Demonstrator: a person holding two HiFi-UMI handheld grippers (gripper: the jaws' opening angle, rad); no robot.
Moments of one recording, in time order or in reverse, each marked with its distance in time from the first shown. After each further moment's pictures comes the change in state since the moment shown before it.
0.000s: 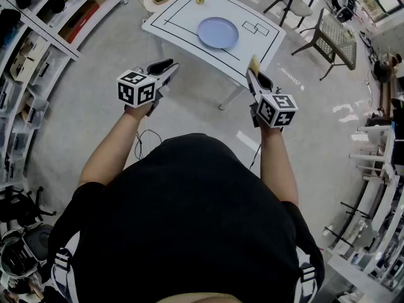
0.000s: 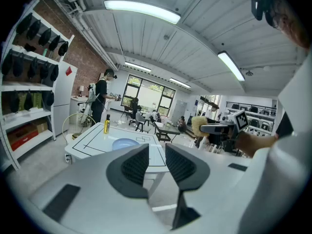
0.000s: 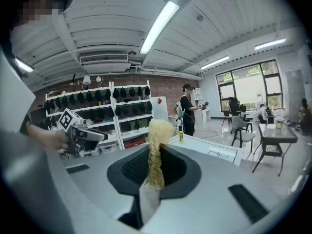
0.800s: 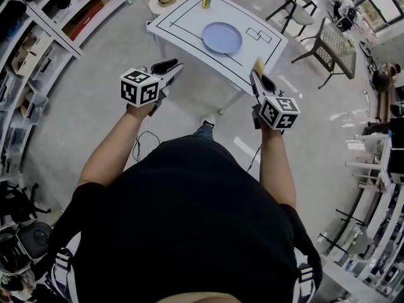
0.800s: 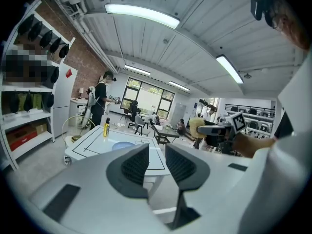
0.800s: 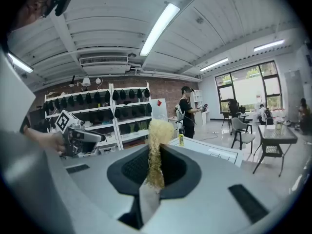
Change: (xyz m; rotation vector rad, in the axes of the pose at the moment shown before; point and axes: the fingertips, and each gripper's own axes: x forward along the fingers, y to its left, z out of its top) left arm -0.017 -0.001 0.012 -0.002 -0.024 -0.012; right arm 0.003 0.011 0.012 0.014 -0.018 -0.014
